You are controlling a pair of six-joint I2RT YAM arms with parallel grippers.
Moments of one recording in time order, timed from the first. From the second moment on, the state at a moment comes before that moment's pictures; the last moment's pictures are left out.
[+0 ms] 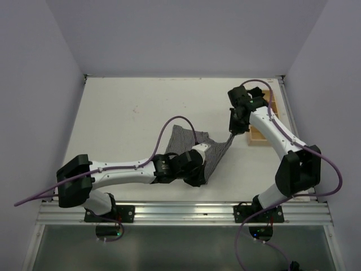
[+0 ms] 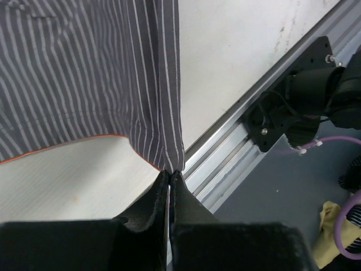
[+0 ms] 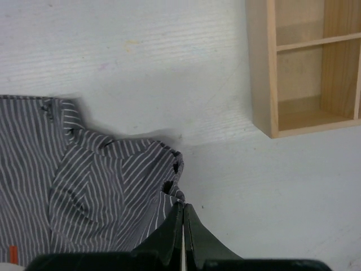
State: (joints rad) left arm -1.24 1.50 0.99 -0.28 -0.01 -0.75; right arm 0.30 1.56 1.32 -0.99 0.23 0.46
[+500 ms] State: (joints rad) left arm -1.01 1.29 0.86 -0.37 -0.09 -0.80; right arm 0.49 1.84 1.74 -1.02 0.21 0.53
